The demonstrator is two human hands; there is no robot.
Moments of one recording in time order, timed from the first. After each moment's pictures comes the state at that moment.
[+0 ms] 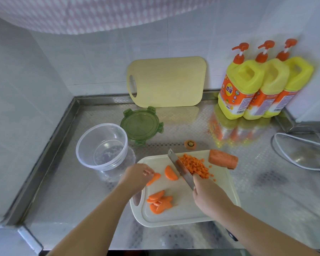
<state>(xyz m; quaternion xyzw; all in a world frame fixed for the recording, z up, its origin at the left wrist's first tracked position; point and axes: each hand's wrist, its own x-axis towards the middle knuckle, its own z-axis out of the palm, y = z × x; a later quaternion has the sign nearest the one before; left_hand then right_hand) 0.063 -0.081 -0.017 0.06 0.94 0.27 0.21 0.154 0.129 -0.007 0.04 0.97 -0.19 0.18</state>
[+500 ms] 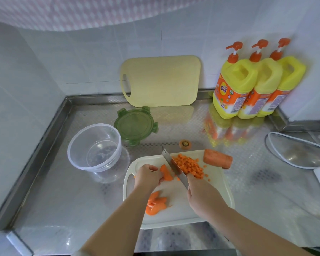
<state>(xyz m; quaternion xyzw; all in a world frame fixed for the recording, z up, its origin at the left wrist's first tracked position) 0.070 -0.024 -0.046 -0.21 0.80 0.52 0.24 0.154 0.128 -0.009 0.05 0.97 -0.19 0.17</state>
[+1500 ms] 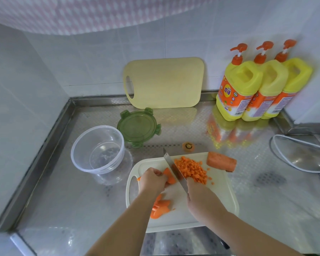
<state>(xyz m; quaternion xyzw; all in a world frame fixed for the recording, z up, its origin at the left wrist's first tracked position) 0.077 -0.018 -0.039 -0.21 0.81 0.49 0.24 0.153 0.115 -0.003 0.05 0.96 -0.20 0.18</state>
